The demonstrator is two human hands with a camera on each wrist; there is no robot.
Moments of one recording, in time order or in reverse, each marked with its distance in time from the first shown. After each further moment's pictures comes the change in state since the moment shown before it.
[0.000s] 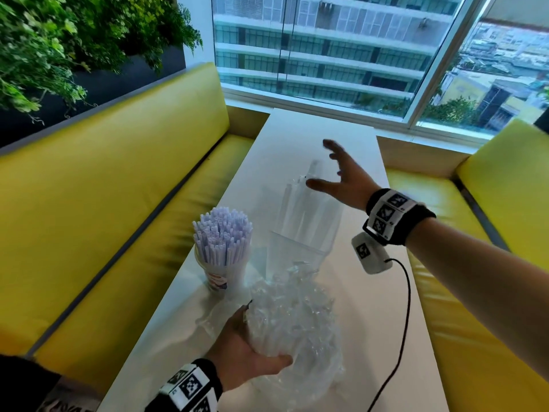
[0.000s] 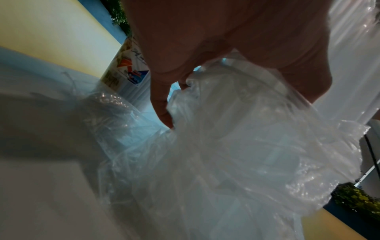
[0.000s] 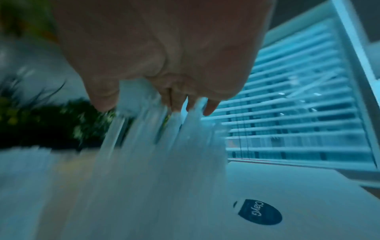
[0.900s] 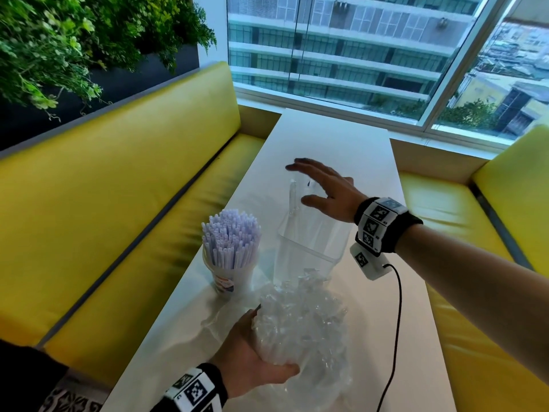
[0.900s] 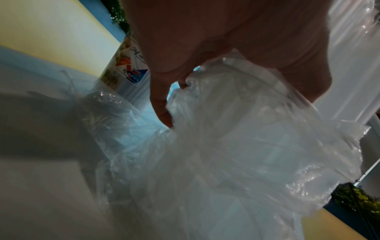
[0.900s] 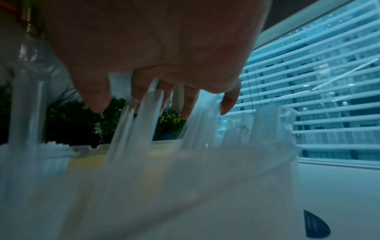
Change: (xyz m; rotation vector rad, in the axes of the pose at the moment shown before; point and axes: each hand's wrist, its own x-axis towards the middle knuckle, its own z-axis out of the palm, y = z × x) left_hand -0.002 0.013 0.000 0.010 0.020 0.056; right_hand 0.010 -0.009 0.031 -0.277 -0.235 -0.240
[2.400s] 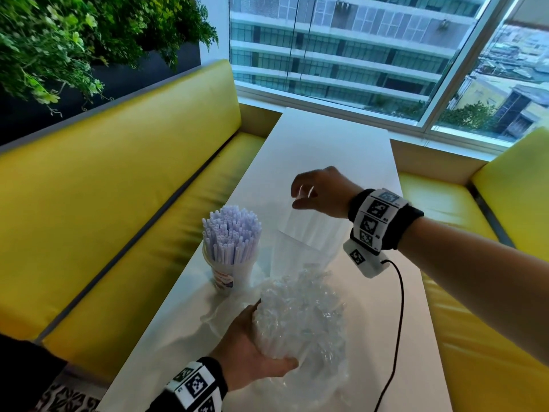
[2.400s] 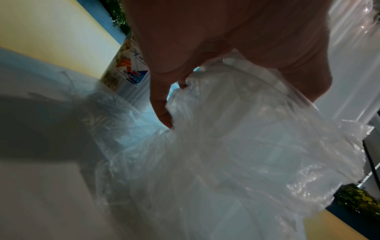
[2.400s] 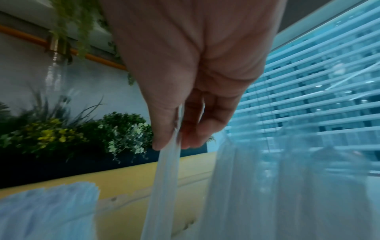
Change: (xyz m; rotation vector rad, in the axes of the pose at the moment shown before) left_hand -0.001 -0.003 0.001 0.012 0.000 -0.076; right_hand 0.003 -0.039 -0.015 -0.076 -0.091 0.081
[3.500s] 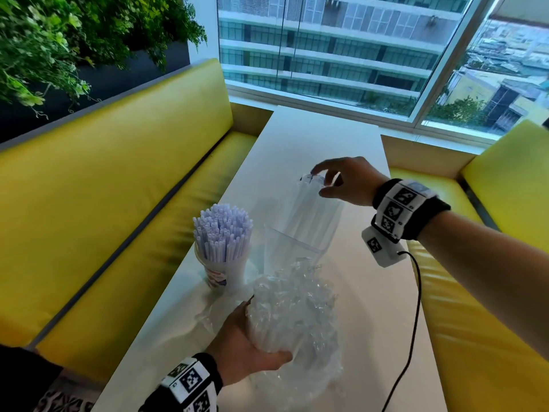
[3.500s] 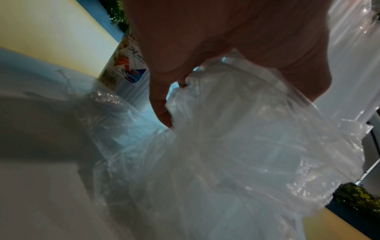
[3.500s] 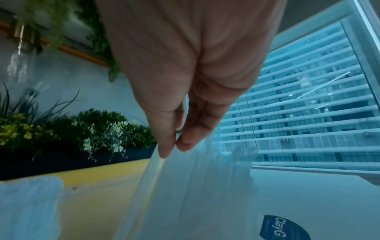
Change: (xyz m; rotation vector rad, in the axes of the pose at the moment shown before) left_hand 0.001 -0.002 0.001 0.006 0.003 -0.009; right_hand -0.028 0.040 -0.027 0.002 0.080 0.133
